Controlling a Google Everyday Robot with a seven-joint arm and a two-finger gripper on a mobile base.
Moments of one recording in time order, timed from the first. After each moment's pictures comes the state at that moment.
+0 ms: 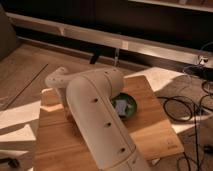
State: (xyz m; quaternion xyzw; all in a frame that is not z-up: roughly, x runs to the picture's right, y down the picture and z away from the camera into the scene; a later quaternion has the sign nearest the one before) arm -0.201 0.139 0.911 -0.32 0.27 0.42 0.80
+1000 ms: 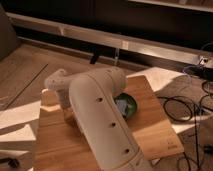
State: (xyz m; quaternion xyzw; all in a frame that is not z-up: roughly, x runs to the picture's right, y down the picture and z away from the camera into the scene) arm -0.203 0.153 0.897 -0.33 0.26 0.42 0.81
